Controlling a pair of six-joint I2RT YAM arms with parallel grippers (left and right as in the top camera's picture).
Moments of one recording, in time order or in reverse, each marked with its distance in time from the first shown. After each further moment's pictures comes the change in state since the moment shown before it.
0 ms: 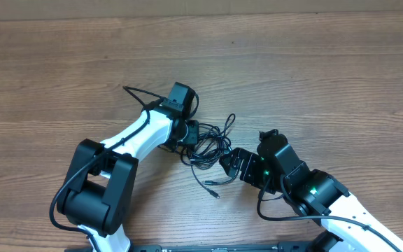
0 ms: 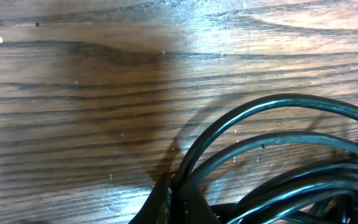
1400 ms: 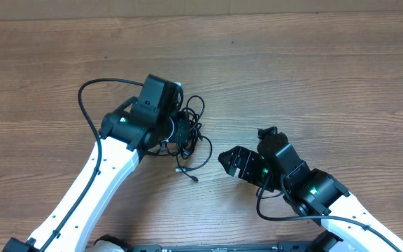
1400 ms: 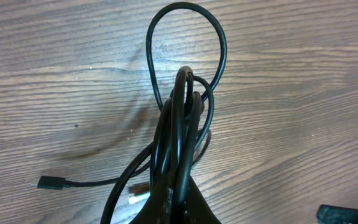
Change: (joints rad) left arm 0.000 -0.474 0.073 -0.269 0.003 0.003; right arm 0.000 0.000 0.000 0.051 -0.012 -0.004
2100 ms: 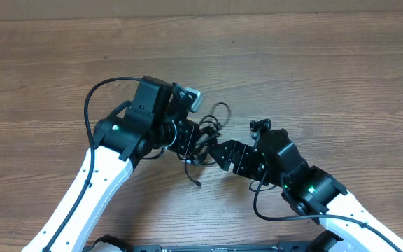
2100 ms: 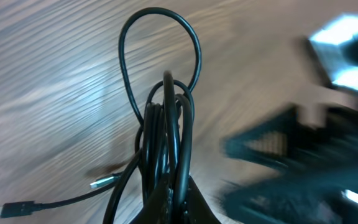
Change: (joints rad) left arm 0.000 -0.072 0.000 -0.001 0.344 0.338; right arm 0.000 0.026 0.000 0.197 -0.073 -0.026
